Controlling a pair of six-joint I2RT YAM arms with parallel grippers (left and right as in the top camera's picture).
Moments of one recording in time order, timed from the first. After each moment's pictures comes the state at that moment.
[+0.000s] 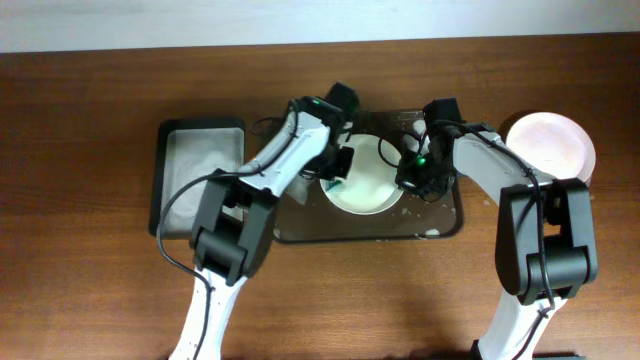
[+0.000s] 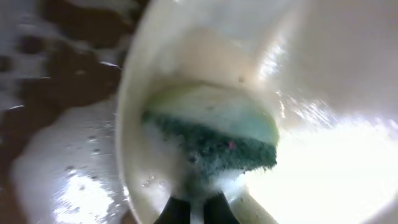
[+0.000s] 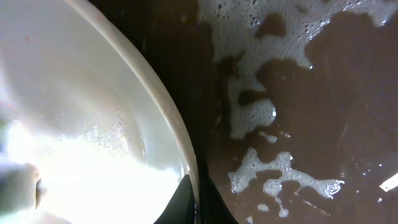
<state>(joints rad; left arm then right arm) -0.53 2.39 1.97 -1.09 0.13 -0.19 0.11 2.00 1.29 -0.73 -0.31 0.44</state>
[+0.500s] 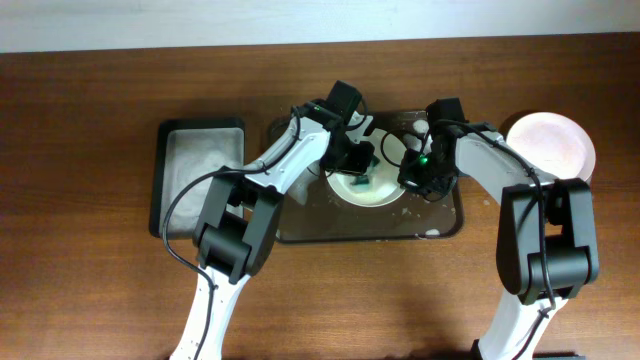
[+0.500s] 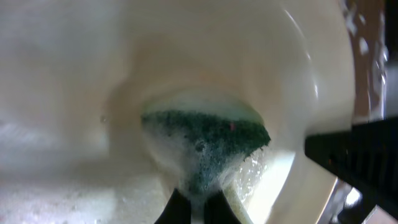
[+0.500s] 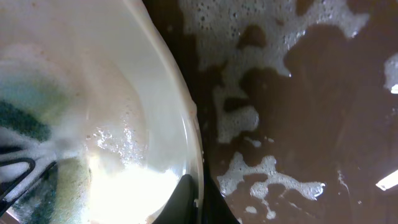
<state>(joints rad) -0.54 2.41 1.93 -0.81 0.41 -0.23 0.10 2.00 1.29 -0.72 -0.30 0.44</state>
